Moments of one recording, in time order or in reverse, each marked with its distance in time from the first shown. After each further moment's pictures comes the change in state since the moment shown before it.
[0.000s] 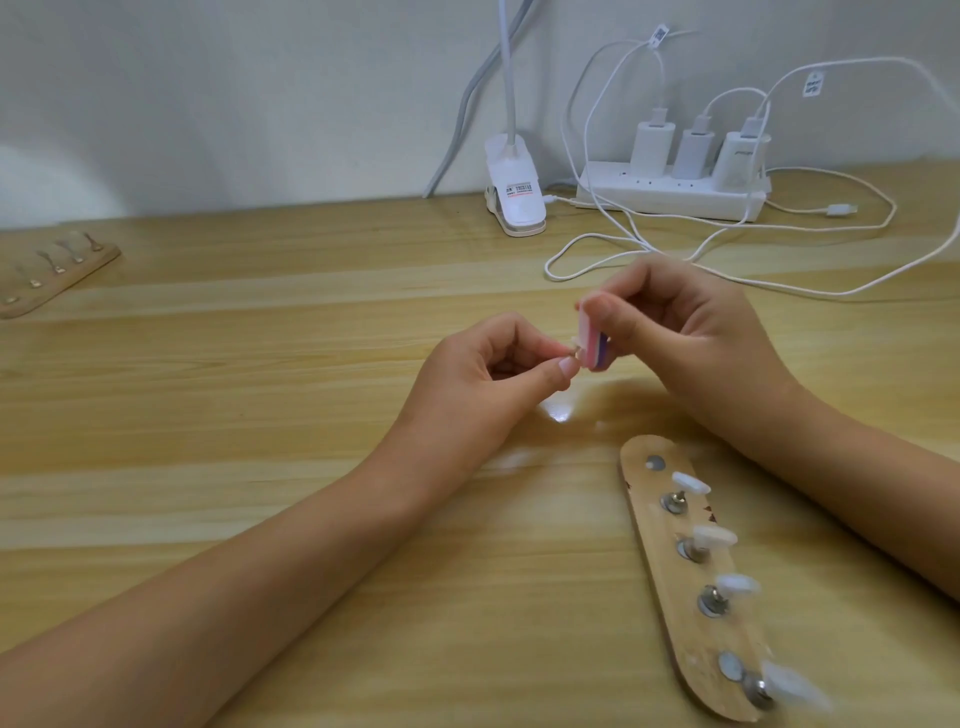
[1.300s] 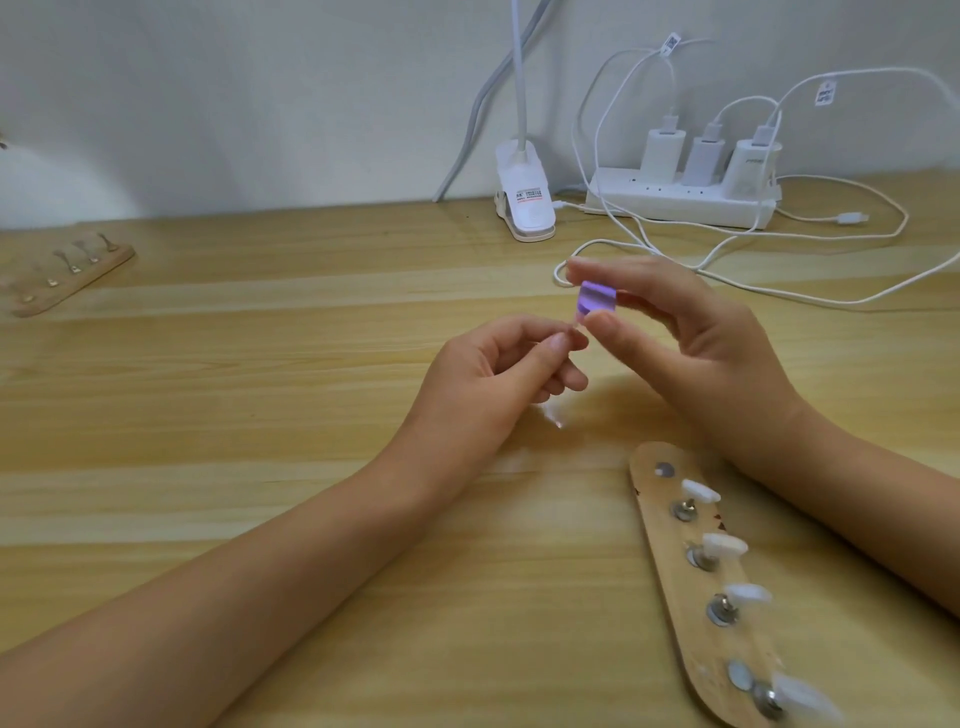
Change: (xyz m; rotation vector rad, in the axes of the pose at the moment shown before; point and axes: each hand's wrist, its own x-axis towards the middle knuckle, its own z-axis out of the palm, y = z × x) left_hand 0.000 0.005 0.001 -0.097 -0.008 0.012; right_hand -0.005 -0.005 0.004 -0.270 -0.027 -0.128
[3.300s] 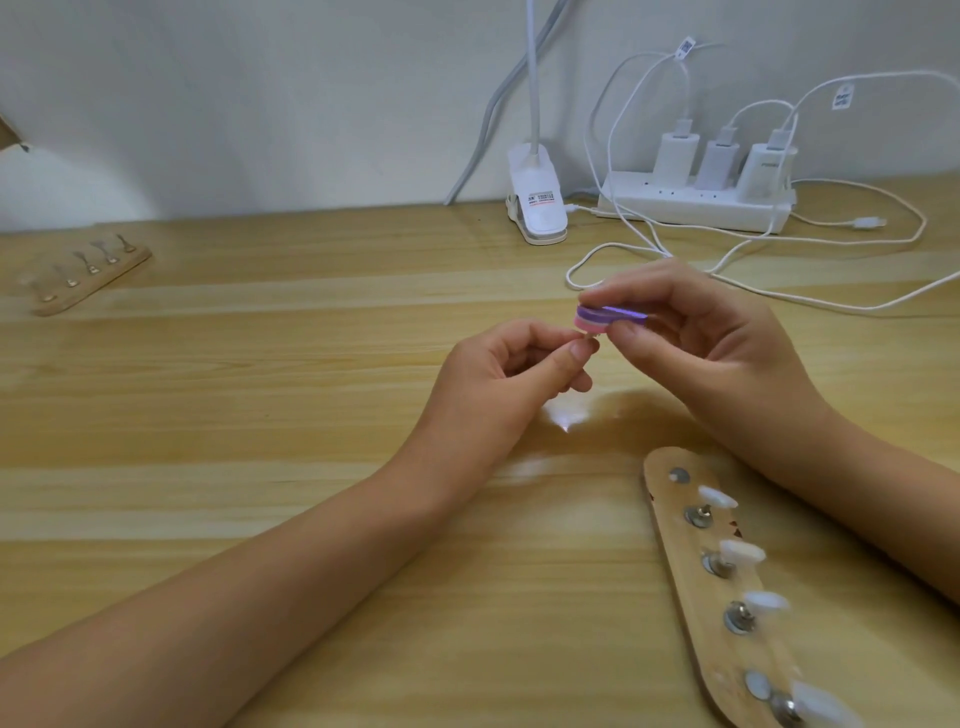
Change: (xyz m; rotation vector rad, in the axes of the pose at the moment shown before) left_hand 0.000 -0.001 -0.001 -0.046 0.042 0.000; right_hand 0.001 -0.006 0.001 0.191 -0.028 0.051
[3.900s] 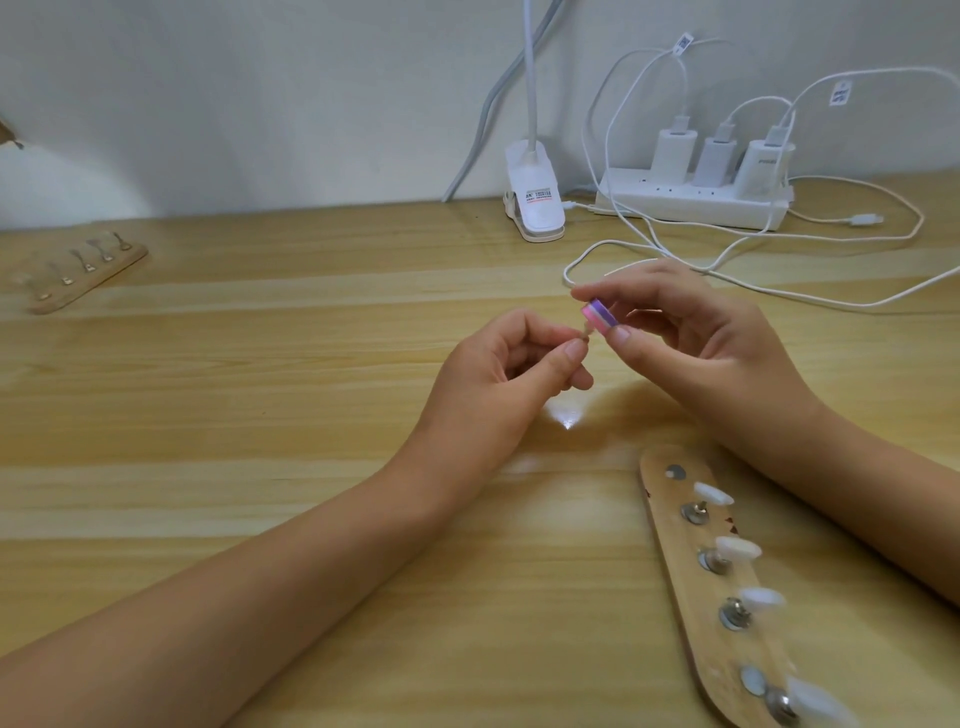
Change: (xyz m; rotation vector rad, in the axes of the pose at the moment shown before) left_hand 0.000 -0.004 0.000 0.020 -0.020 0.035; right_hand 0.000 0.003 -0.001 -0.077 -0.034 0.016
